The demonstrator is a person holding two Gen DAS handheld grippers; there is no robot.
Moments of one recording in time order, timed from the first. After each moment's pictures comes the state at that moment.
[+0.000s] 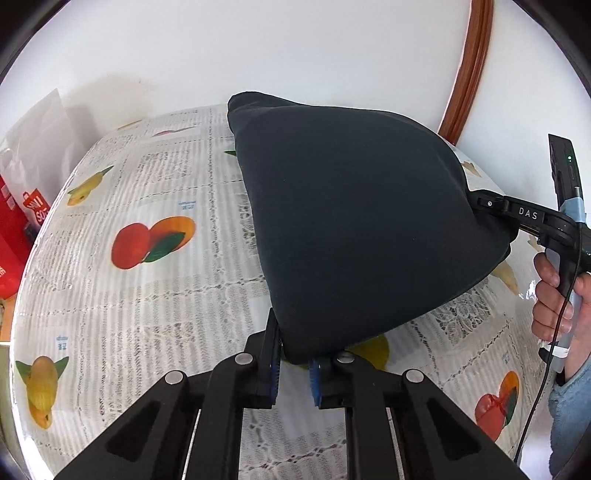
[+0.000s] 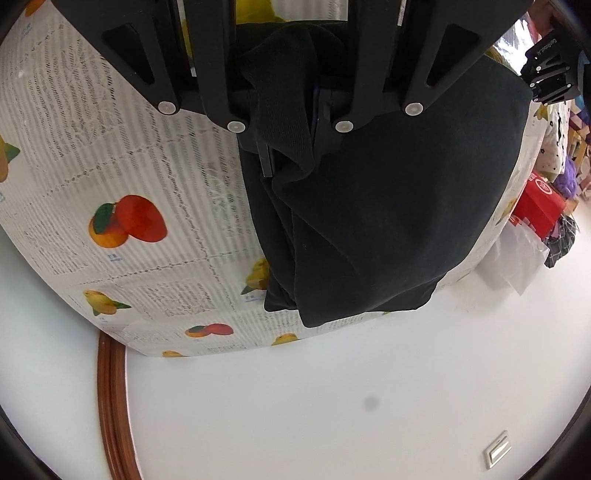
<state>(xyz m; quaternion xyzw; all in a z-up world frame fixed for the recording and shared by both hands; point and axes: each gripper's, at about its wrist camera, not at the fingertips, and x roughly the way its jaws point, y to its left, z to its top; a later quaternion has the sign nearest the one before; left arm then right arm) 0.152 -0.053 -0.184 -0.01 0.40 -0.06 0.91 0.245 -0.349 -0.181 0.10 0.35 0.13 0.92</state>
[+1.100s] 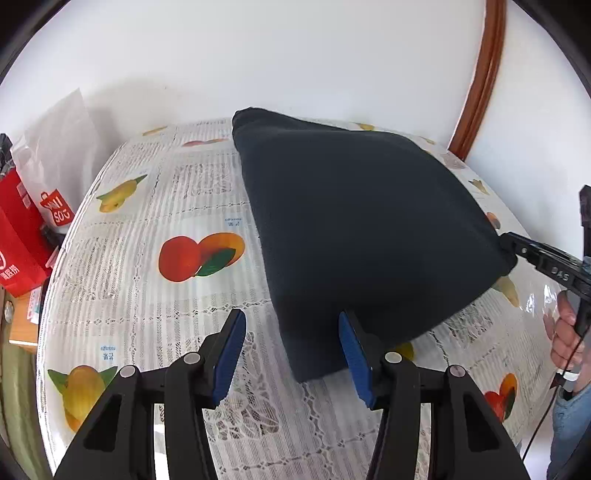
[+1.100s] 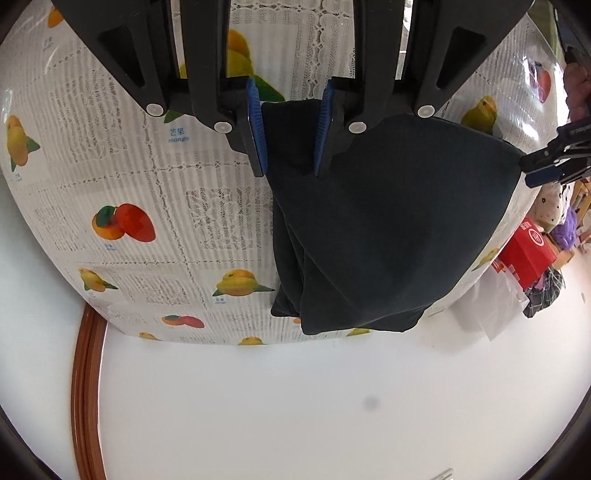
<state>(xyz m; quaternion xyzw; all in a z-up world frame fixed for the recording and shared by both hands) 0.151 -0.023 -0.168 -0.02 0.40 -0.05 0.92 0.198 -0.340 -0.159 0.00 0.34 0.14 0.93</state>
